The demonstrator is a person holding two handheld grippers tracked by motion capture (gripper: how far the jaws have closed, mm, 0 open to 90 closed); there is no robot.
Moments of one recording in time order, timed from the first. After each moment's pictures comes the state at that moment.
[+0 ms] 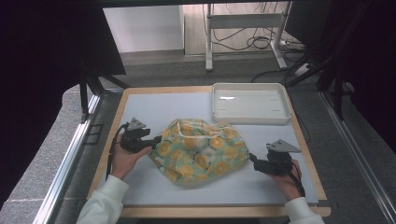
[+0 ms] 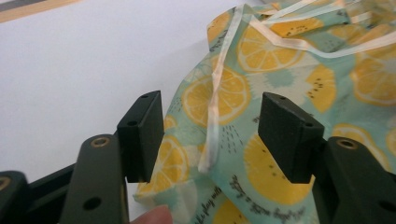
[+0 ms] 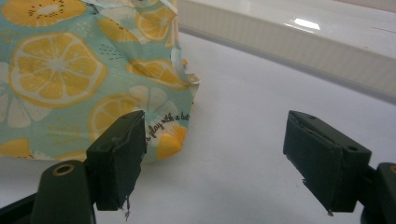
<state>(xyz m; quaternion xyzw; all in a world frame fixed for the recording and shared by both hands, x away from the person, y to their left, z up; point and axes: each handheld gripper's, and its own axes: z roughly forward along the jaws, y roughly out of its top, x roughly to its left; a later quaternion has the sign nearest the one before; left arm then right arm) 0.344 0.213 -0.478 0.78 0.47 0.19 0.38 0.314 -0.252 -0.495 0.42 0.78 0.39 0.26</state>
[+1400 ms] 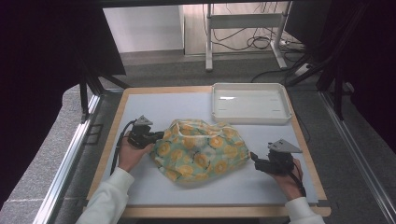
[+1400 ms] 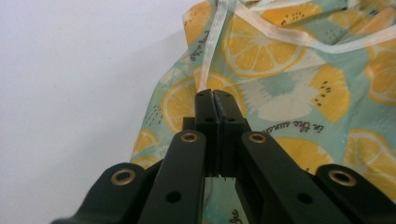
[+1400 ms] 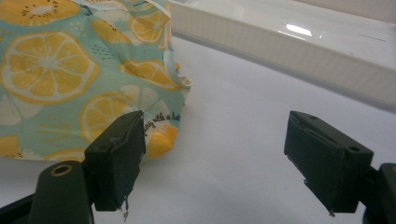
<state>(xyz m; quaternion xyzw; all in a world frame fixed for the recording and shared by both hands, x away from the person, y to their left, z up) 0.371 0.211 -0.496 0.80 0.44 0.13 0.40 0.314 -0.255 -0.493 0.42 0.77 0.39 0.27</state>
